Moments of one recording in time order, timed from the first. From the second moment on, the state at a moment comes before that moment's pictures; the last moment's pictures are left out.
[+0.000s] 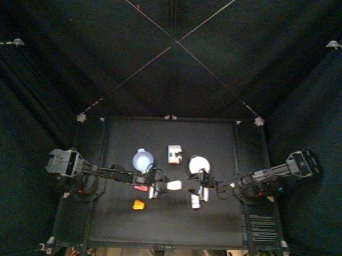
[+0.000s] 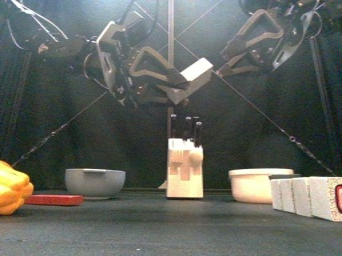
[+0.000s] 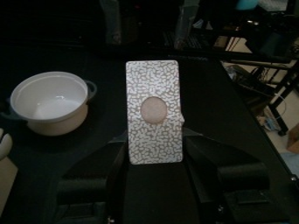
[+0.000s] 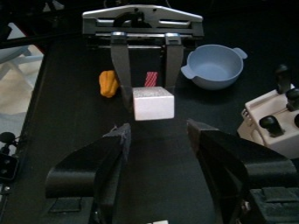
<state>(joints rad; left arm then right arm) -0.05 -0.02 0.79 0.08 -0.53 -0.18 0.23 -0.45 0.89 -1.75 0.25 1.95</state>
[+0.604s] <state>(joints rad) 0.01 -0.31 1.00 0.01 -0.17 -0.18 0.24 -0.49 0.92 -1.74 0.27 1.95</state>
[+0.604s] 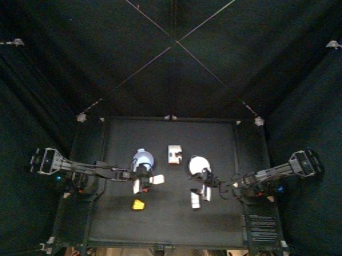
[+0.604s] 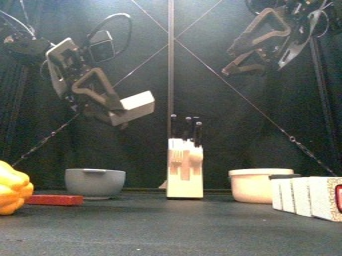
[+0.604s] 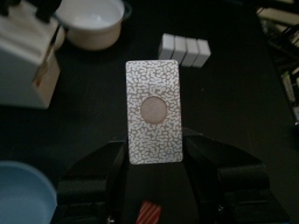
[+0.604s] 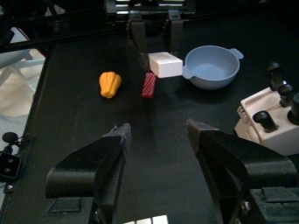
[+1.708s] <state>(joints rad) 0.35 -0.29 1.12 0.00 -0.08 -0.19 0.24 -0.49 0.92 -1.74 0.27 1.95</state>
